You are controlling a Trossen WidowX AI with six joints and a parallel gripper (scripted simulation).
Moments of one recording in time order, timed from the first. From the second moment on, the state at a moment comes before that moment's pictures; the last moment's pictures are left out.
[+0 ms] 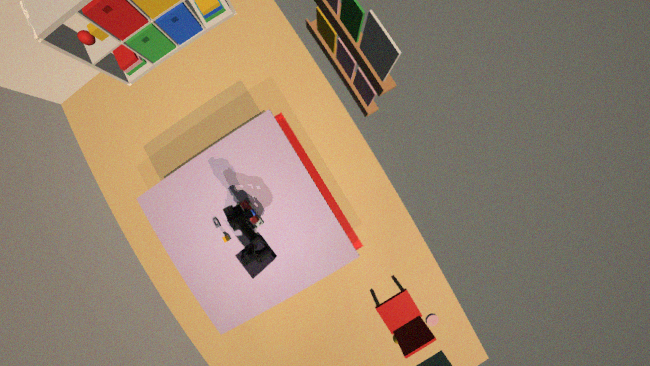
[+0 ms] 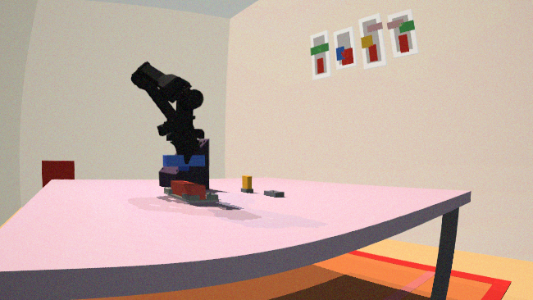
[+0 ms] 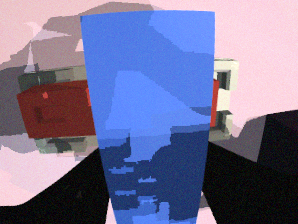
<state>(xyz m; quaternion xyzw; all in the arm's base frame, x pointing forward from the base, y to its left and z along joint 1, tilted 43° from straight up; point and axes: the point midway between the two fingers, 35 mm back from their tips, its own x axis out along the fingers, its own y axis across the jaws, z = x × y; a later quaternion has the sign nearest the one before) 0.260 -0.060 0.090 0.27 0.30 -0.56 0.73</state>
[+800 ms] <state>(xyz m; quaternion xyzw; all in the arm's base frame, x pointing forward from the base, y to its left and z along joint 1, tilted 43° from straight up) 0.262 -0.064 0.087 0.27 0.30 -0.56 0.73</state>
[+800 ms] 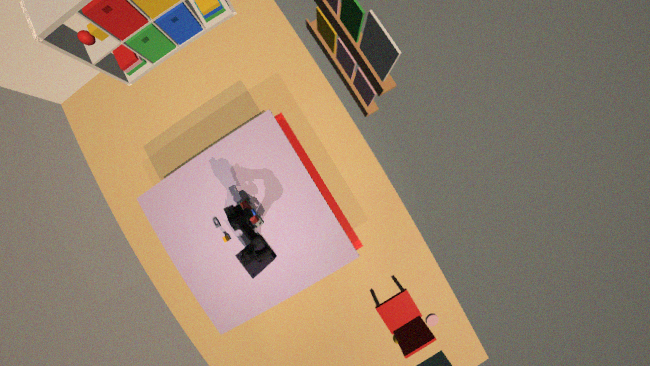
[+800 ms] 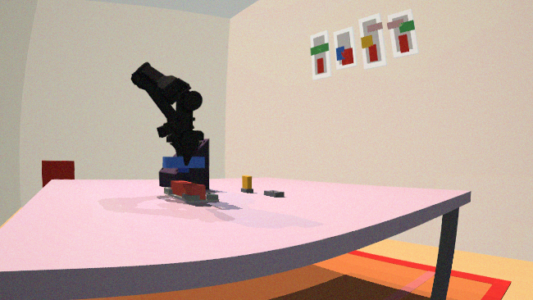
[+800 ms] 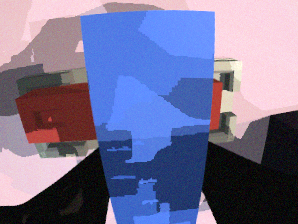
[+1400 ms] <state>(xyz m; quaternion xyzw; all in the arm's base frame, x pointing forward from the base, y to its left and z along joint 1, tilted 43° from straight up) 0.268 -0.085 0.068 0.27 0.29 -0.56 0.73</state>
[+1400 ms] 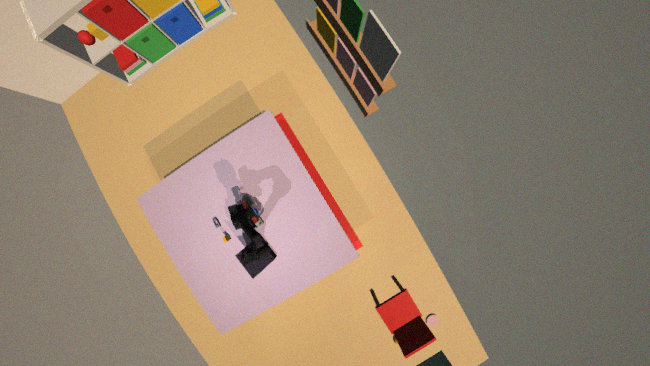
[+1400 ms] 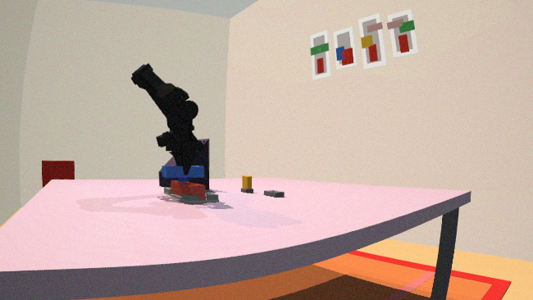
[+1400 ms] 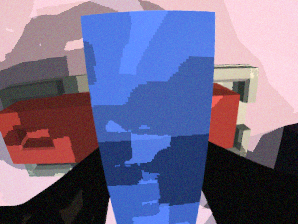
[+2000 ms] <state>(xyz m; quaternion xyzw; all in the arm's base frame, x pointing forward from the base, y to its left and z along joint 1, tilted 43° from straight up) 0.268 -0.088 0.063 0.27 0.30 -0.56 0.73</state>
